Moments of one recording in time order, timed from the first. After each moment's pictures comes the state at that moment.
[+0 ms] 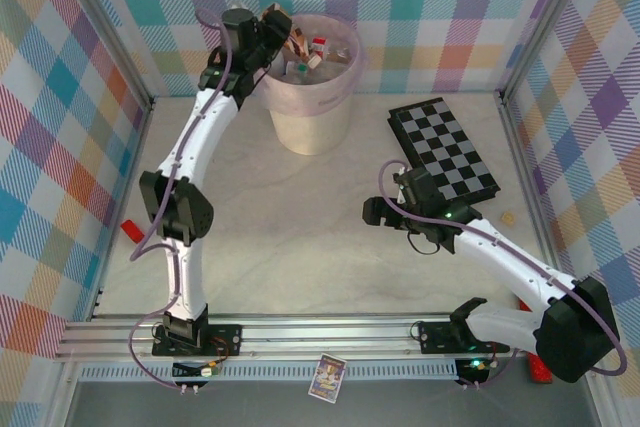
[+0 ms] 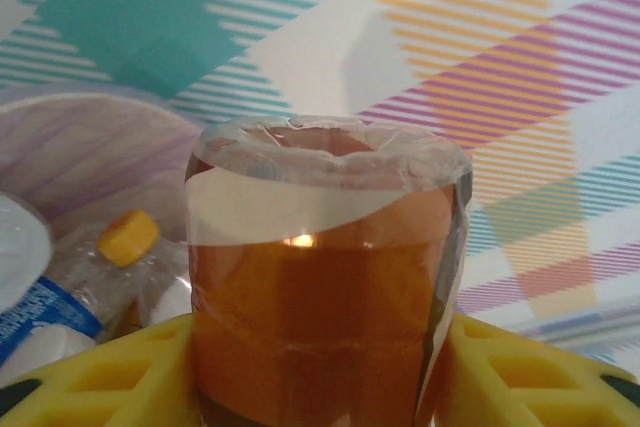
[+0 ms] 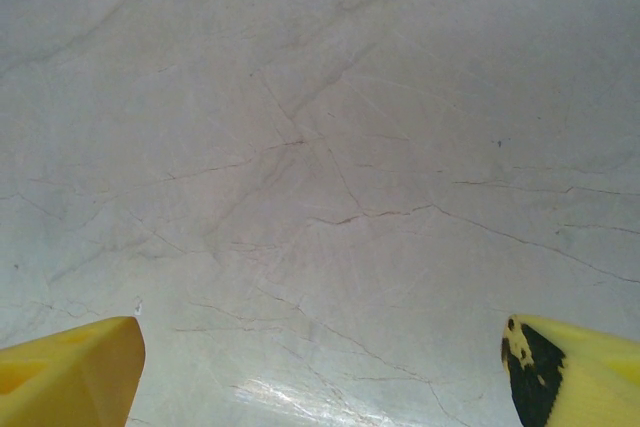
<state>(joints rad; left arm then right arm) -0.29 2.13 2.29 -0.33 0.04 -1.05 0.57 1.13 0.77 -0.50 -0.03 0.57</state>
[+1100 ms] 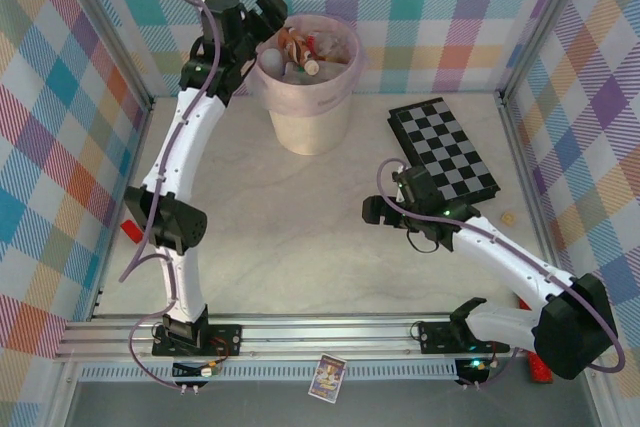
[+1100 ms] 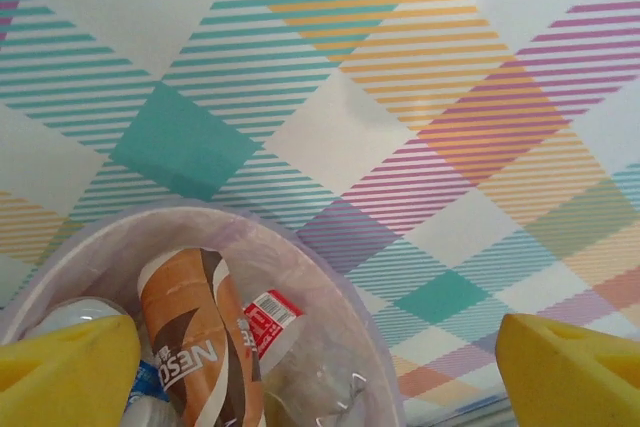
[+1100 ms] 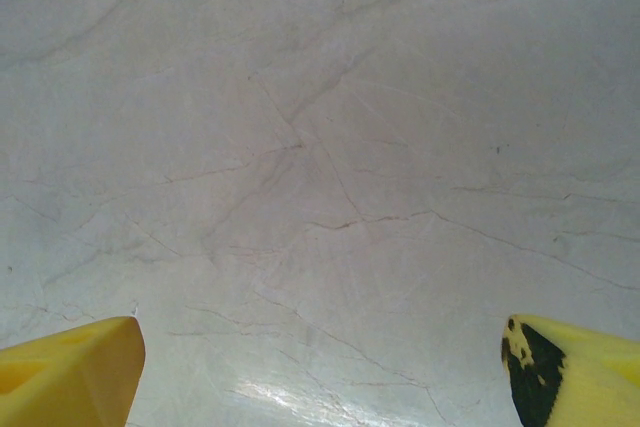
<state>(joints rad) -0.31 1.98 2.30 -0.46 -0.08 -0.72 0.57 1.15 0.80 -0.51 -0.02 0.55</state>
